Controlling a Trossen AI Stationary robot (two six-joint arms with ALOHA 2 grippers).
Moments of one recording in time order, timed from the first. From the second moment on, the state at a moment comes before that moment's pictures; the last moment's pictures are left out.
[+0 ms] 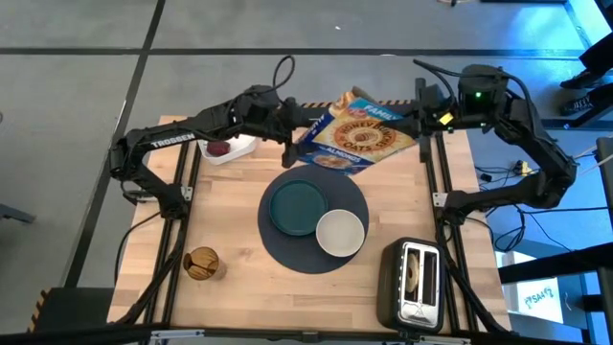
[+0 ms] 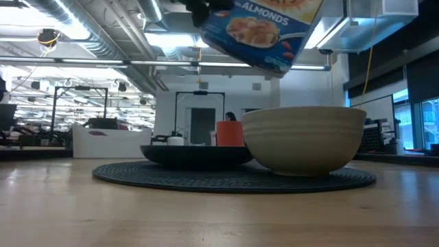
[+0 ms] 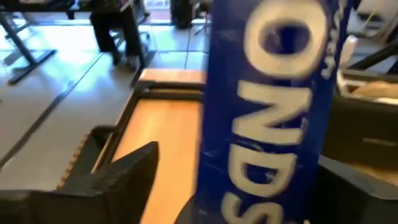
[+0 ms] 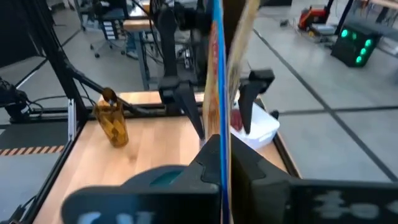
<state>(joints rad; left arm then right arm) 0.34 1.52 1.51 -0.40 0.19 0.12 -0.38 1.16 1.73 -0.84 -0.35 -0.11</state>
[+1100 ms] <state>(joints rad) 0.32 1.41 1.50 -0.98 0.22 0.33 -0.36 1.14 1.73 -0.55 -0.18 0.12</state>
